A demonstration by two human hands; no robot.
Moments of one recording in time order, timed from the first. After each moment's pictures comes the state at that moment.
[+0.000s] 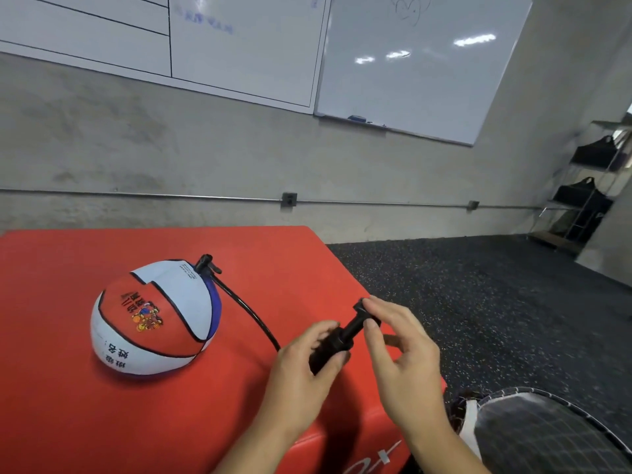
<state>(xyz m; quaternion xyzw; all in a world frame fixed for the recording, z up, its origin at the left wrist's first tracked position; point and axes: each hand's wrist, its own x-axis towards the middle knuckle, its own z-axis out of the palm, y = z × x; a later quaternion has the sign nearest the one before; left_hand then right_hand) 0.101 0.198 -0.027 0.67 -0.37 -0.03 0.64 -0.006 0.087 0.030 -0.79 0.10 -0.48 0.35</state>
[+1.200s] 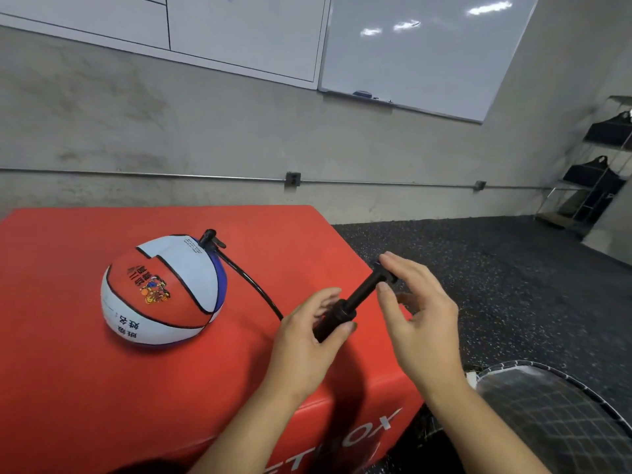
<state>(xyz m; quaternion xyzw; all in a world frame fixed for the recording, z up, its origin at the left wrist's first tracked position) 0.101 0.199 -0.025 0.66 -0.36 -0.02 0.66 -0.012 0.080 0.051 -0.80 0.08 -0.49 0.32</state>
